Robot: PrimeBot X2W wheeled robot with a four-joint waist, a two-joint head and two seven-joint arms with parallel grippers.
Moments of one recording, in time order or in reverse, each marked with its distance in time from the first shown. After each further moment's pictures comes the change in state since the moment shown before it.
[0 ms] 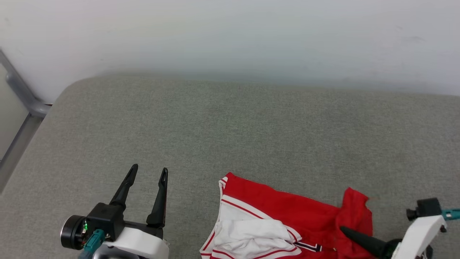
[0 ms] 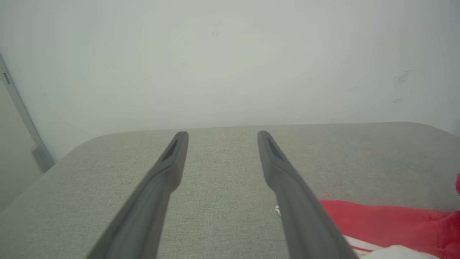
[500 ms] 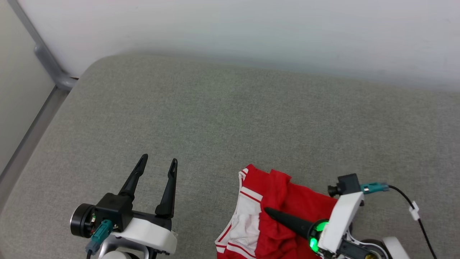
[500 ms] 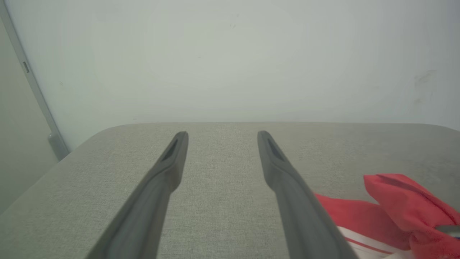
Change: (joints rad) left arm -0.059 -0.021 -0.026 0.025 -0.002 -0.023 -0.009; right arm -0.172 0.001 0.443 0.159 0.216 0.000 -0.264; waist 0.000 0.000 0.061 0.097
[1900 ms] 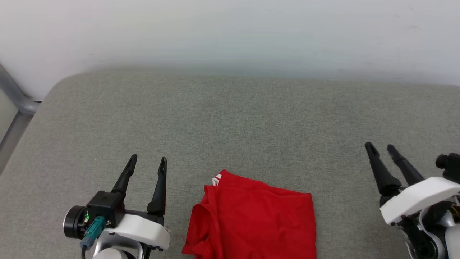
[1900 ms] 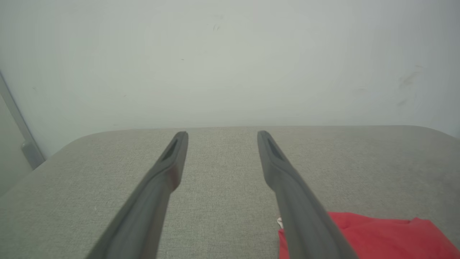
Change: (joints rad) left arm -0.020 -0.012 0.034 0.065 -0.010 0.014 -0.015; right arm -0.017 -0.075 -0.243 -0.127 -0.644 0.000 -0.518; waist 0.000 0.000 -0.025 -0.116
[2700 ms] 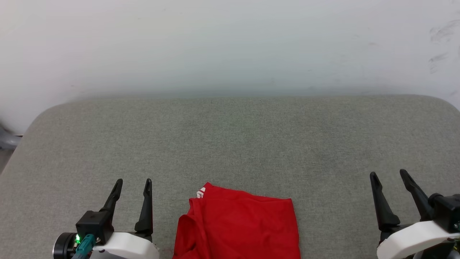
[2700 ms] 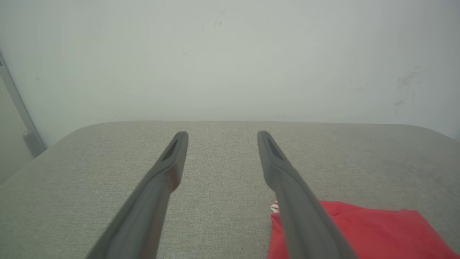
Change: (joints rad) left arm 0.095 0.005 0.044 0.024 -0.032 0.032 0.000; right arm 0.237 0.050 -0.023 -0.229 -0.440 0.000 -0.122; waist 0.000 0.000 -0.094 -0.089
